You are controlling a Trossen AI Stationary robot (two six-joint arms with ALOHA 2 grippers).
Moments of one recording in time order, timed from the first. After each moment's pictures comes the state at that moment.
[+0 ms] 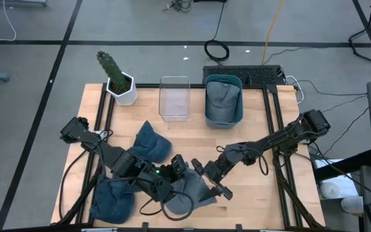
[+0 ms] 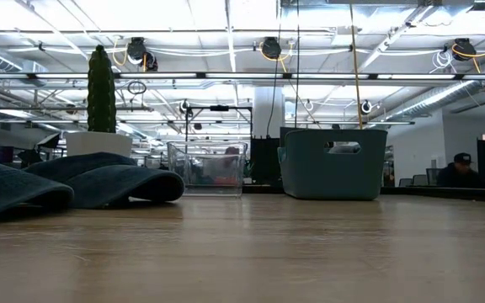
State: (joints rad) left arm -0.55 1.80 1.88 -0.94 -0.46 0.72; right arm 0.35 1.61 0.96 0.70 -0.45 0.27
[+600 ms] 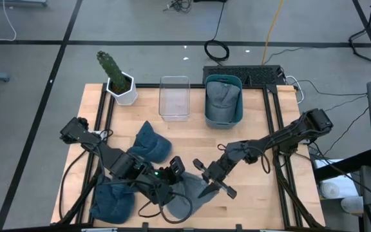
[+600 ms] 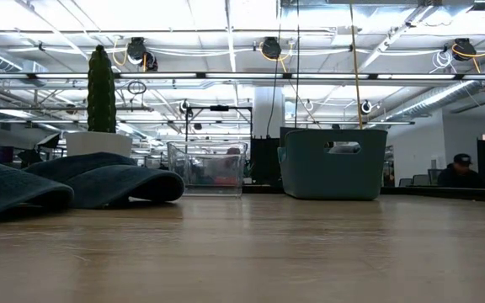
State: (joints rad) left arm -0.56 1.80 1.87 -0.95 -0.44 0.65; right arm 0.35 1.57 0.96 0.64 -0.52 0.20
